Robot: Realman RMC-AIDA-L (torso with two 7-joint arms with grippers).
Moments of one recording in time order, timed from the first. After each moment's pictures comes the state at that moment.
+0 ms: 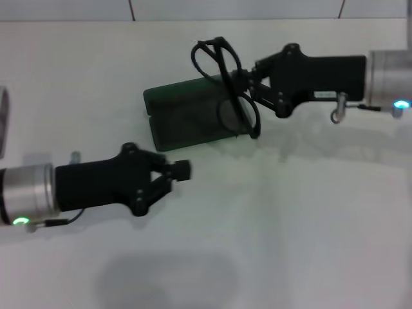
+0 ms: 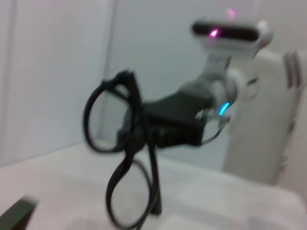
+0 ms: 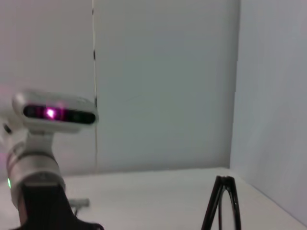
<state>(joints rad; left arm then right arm) -0.47 -2.05 0.70 0.42 1.91 1.71 -1.05 0.73 2.02 -1.24 -0.63 -1.50 -1.32 1.23</state>
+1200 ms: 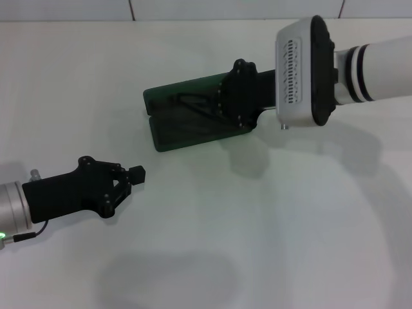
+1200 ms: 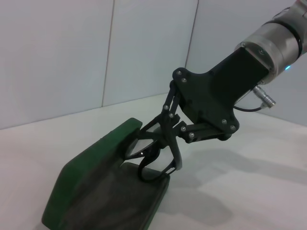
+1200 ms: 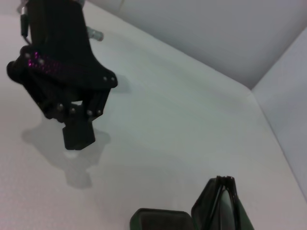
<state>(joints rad) -0.36 -2.04 0.69 0.45 1.90 1.50 -1.03 0.84 2.03 -1.71 -0.72 -1.60 -0.79 1.09</state>
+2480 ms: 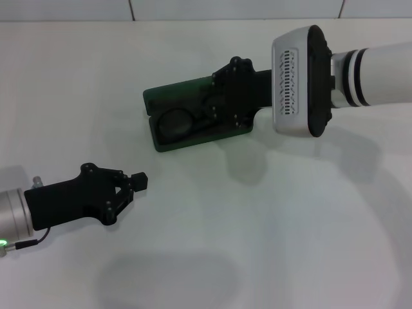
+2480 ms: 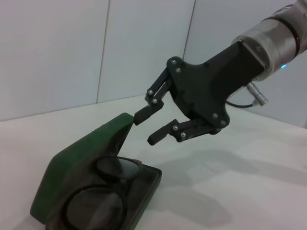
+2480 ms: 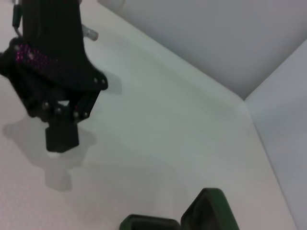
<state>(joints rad) -0.35 -2.04 0.69 0.44 1.90 1.51 -1.04 0.78 2.03 -1.77 -0.81 -1.57 -0.73 1.04</state>
